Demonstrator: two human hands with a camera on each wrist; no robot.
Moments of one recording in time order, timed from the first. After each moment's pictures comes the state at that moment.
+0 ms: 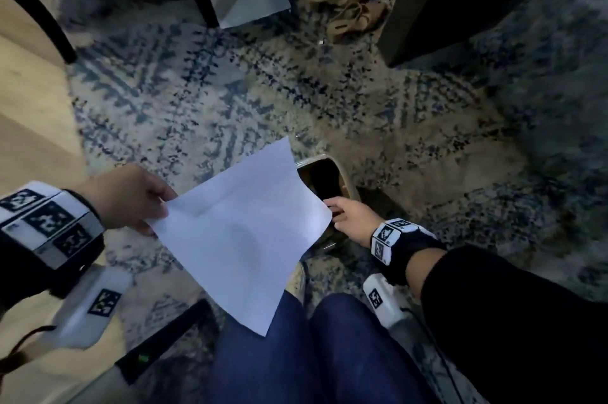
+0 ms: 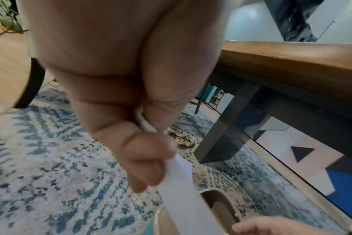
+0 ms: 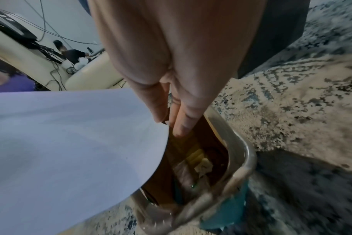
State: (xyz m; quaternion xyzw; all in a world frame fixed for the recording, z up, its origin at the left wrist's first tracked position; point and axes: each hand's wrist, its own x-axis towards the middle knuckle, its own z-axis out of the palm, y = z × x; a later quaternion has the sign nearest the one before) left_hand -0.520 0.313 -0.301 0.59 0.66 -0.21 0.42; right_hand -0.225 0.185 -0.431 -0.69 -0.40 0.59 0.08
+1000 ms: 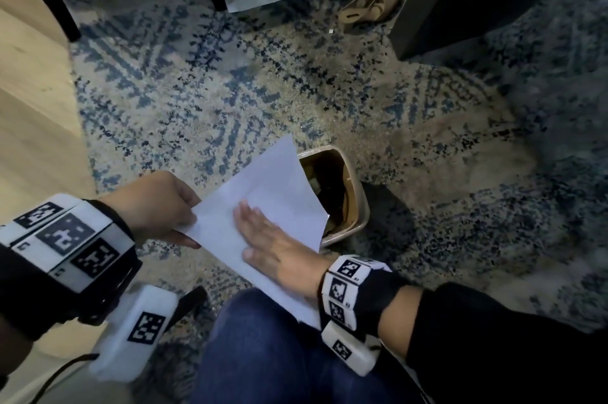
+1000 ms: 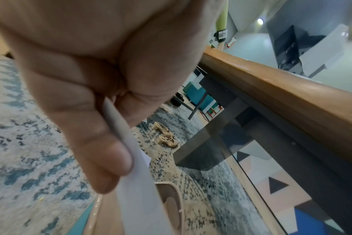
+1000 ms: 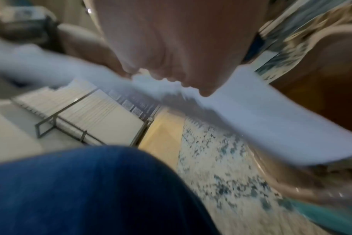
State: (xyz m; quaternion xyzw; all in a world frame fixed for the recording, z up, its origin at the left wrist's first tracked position) left_hand -0.480 0.270 -0.288 0.48 0.71 -0.16 0.49; right_hand -0.321 0.159 -0.396 -0.45 -0.65 0.61 0.07
